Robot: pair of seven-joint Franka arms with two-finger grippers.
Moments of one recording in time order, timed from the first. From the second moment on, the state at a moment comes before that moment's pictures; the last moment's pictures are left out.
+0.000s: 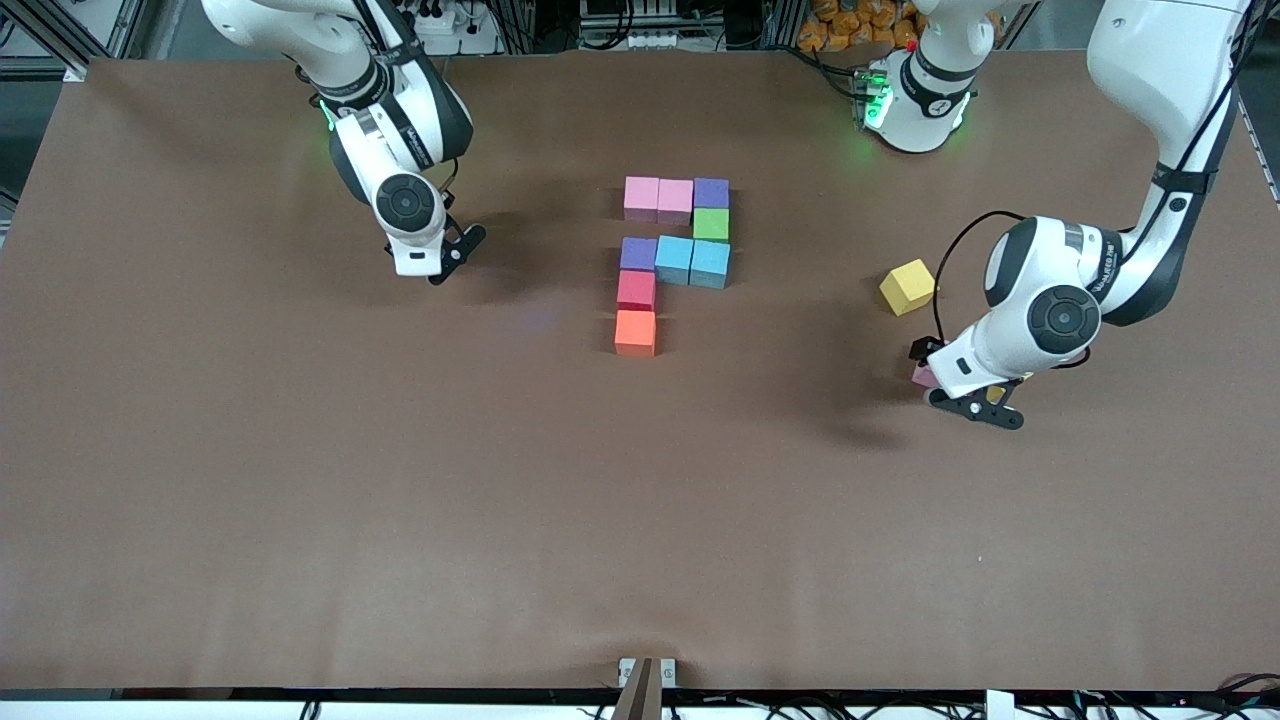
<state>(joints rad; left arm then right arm) 0.19 0.37 -0.34 -2.06 0.26 2.22 0.05 0.88 0.08 -0.37 -2.51 -0.03 2.08 -0.36</state>
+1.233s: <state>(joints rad) 0.22 0.37 -0.34 -2.17 0.26 2.32 0.18 0.90 0.35 -0.32 -1.84 -0.02 1.96 -0.59</state>
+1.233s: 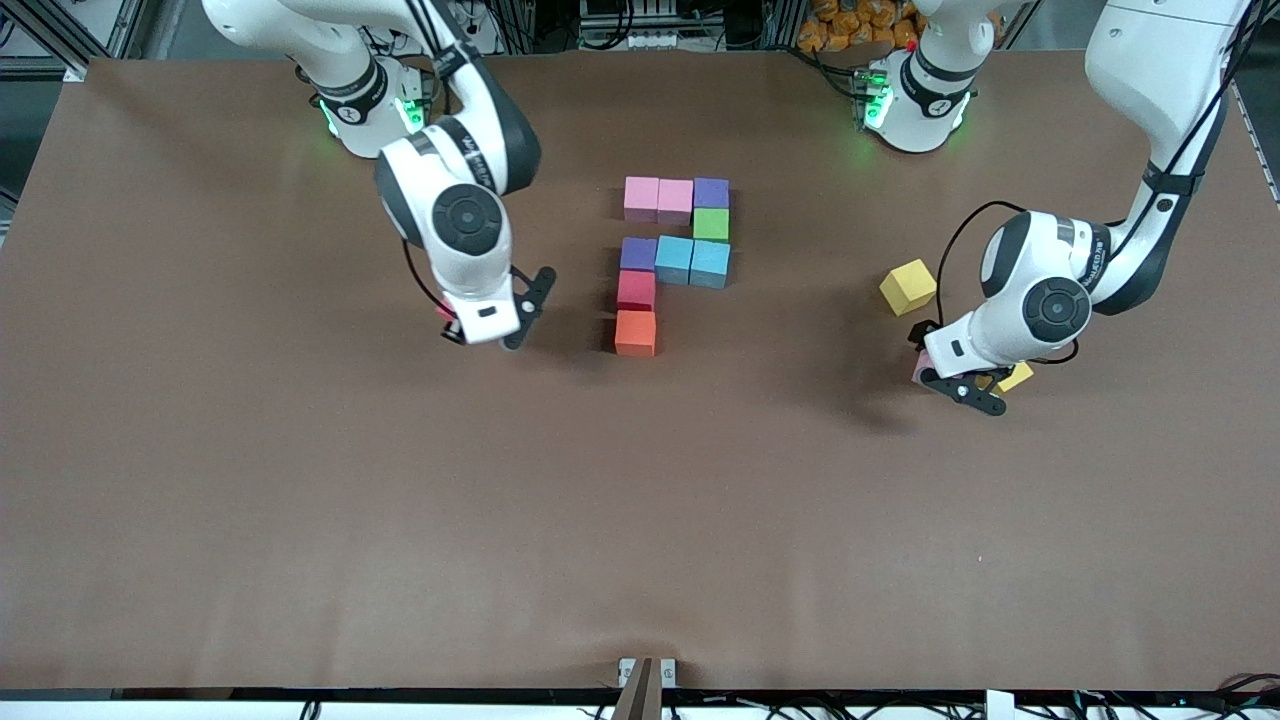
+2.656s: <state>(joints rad) 0.26 0.42 -0.34 -2.17 0.26 2.37 0.18 0.92 0.91 -0.05 -1.08 0.03 1.93 -0.61</state>
